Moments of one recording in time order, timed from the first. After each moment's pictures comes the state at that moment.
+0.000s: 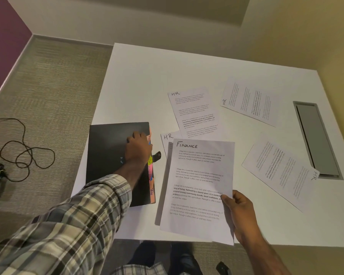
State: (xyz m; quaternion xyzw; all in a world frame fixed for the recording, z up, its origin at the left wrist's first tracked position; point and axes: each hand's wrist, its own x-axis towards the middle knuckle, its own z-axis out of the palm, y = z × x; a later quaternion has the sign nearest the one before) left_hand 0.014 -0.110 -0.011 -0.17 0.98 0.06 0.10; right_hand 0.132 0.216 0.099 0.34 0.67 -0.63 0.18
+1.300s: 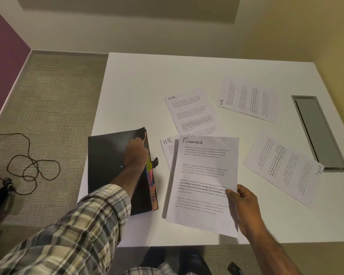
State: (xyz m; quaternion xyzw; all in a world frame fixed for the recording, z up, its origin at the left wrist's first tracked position) left_hand 0.002 -0.118 0.002 -0.23 0.94 0.23 0.04; right_hand 0.116 0.216 0.095 0.35 0.66 -0.65 0.15
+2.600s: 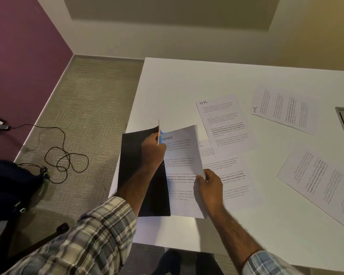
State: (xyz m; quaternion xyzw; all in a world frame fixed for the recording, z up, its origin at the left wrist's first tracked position) left_hand 0.029 -0.158 0.053 -0.27 0.85 0.44 -0.06; right_hand 0.091 0.046 0.054 0.16 0.82 -0.53 0.15
